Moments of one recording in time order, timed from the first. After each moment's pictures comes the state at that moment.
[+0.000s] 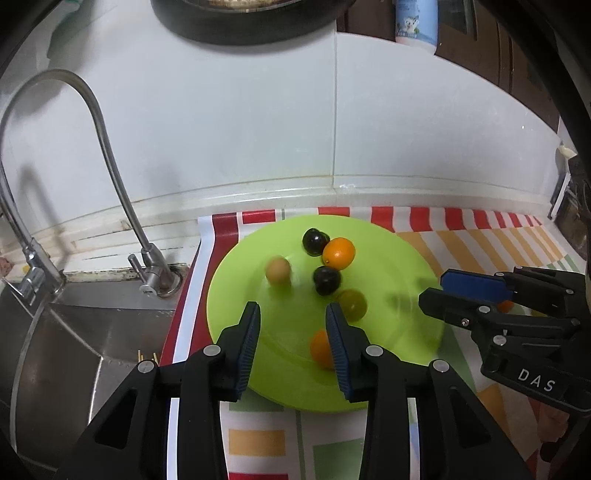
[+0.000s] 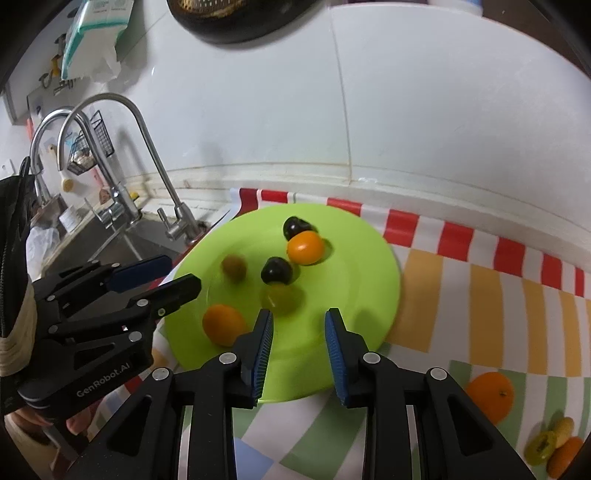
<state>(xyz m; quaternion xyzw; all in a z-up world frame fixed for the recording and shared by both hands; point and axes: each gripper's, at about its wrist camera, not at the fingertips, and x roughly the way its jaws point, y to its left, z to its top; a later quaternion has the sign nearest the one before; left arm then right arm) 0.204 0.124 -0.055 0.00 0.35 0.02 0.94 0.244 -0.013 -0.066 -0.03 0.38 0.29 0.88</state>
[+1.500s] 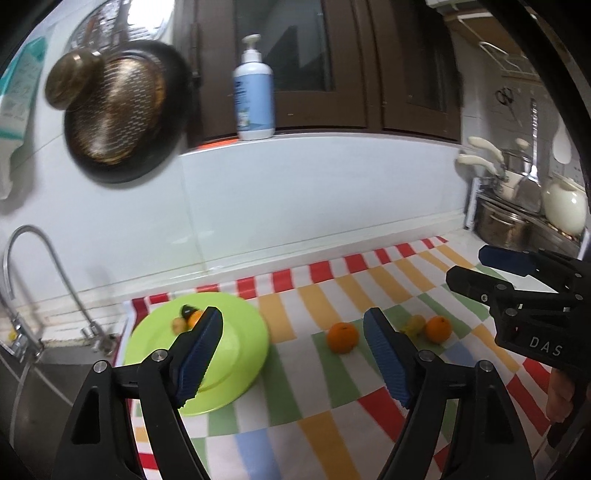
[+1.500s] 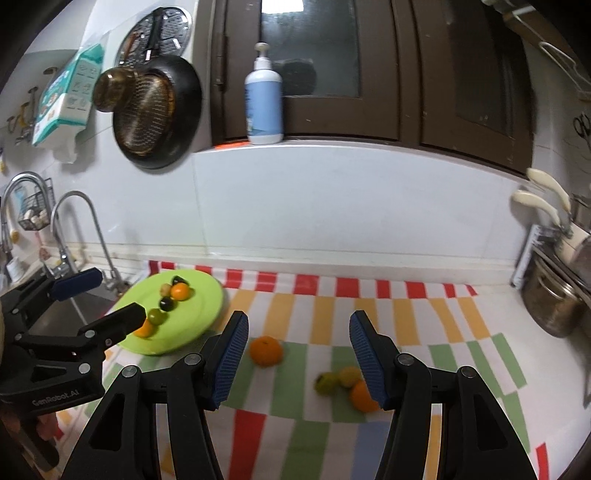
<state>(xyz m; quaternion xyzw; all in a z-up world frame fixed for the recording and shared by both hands) 0.137 -0.024 0.015 0.06 0.24 -0.09 0.96 0.133 -0.190 0.020 -0.02 0.26 0.10 0.96</state>
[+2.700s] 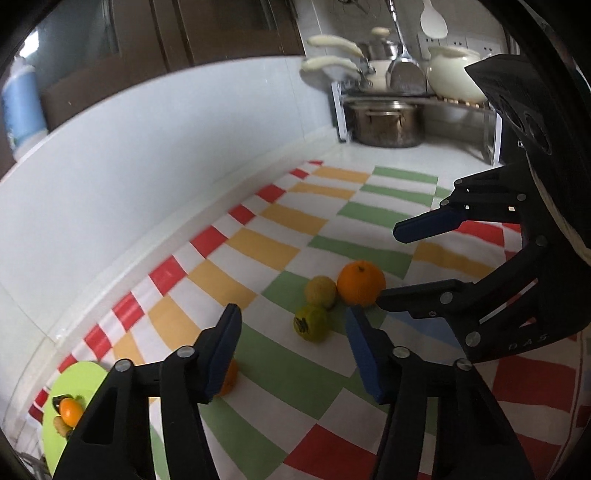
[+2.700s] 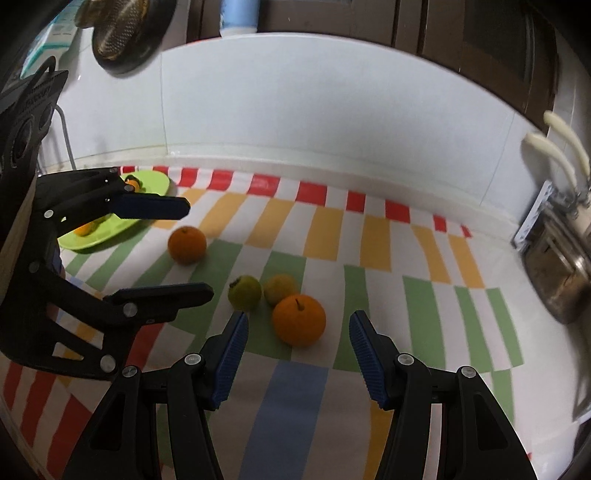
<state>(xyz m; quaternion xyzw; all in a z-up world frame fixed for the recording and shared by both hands) 0.209 -0.133 -0.070 0.23 0.28 -0.33 0.87 0.173 -0.244 -0.072 -0.08 0.38 0.11 0.91</state>
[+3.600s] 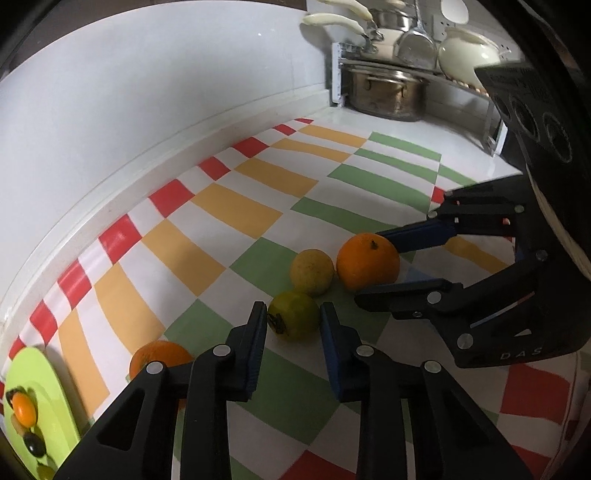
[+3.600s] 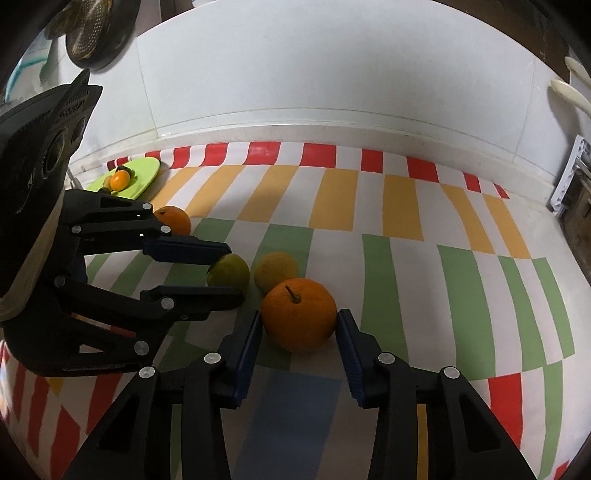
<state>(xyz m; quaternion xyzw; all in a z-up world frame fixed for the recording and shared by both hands) 0.241 -0.146 -0.099 0.19 0.37 -0.36 0.84 0.203 -0.253 -0.104 -0.03 0.42 0.14 0.89</state>
